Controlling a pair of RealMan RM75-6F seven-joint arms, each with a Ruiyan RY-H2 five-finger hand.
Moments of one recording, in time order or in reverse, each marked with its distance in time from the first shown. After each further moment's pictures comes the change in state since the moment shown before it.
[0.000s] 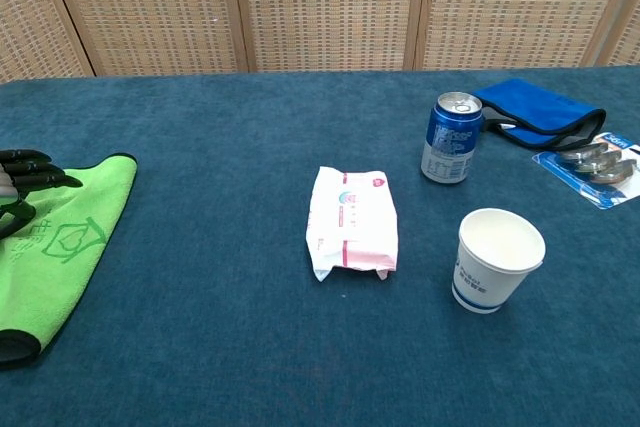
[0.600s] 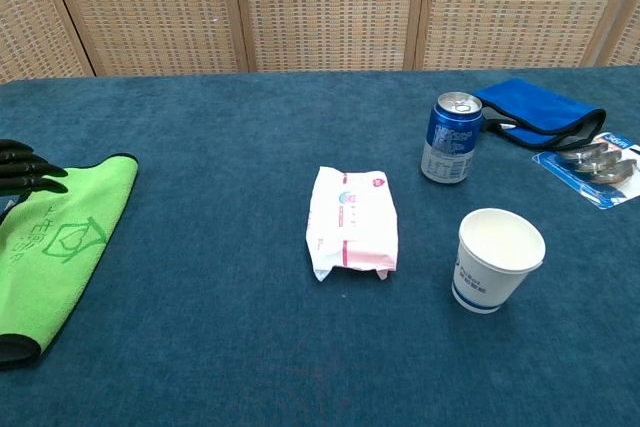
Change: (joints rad) left arm 0.028 0.066 0.008 -0.053 0.014 0.088 -0.086; right arm -0.002 0.002 -0.008 -0.004 -0.017 0.005 0.004
